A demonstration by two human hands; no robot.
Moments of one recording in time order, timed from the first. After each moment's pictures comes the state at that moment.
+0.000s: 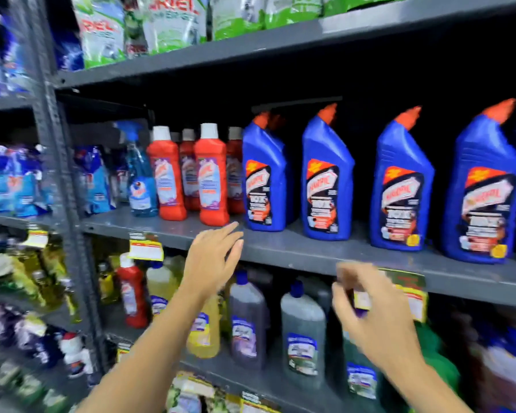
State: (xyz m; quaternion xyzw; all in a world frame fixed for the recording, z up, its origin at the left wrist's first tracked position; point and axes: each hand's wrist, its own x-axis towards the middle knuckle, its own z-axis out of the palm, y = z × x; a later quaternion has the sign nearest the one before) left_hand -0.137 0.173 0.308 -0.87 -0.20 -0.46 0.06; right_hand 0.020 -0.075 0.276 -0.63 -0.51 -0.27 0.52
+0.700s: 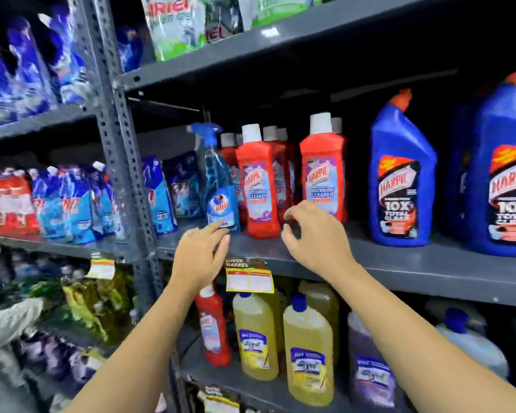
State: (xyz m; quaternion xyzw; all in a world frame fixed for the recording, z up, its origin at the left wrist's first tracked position) left_hand -0.293 0.420 0.340 -0.88 -0.25 -0.39 0.09; right_hand -0.112 0.266 0.363 -0.68 -0.56 -0.29 0.38
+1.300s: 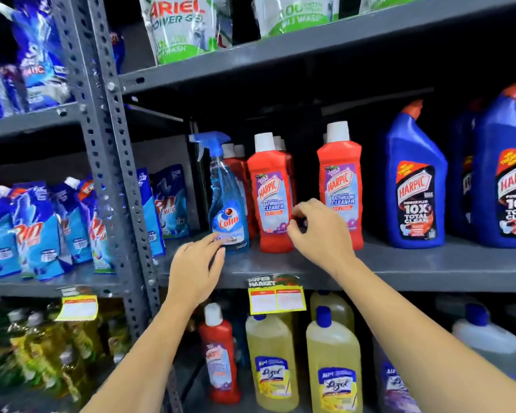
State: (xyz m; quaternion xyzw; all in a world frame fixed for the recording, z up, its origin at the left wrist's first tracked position) left_hand -0.307 0.517 0.330 -0.88 -0.19 -0.43 0.06; right_hand -0.135 0.329 0.374 -0.73 -0.45 -0.31 0.40
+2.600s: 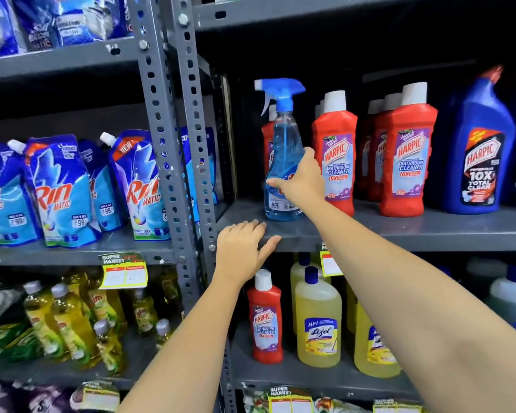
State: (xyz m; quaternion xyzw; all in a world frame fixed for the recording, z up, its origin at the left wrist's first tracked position) left_hand -0.330 0.586 0.291 -0.87 -0.09 -0.47 0.13; right_hand -0.207 0.490 0.403 -0.77 -0.31 -0.17 0.54
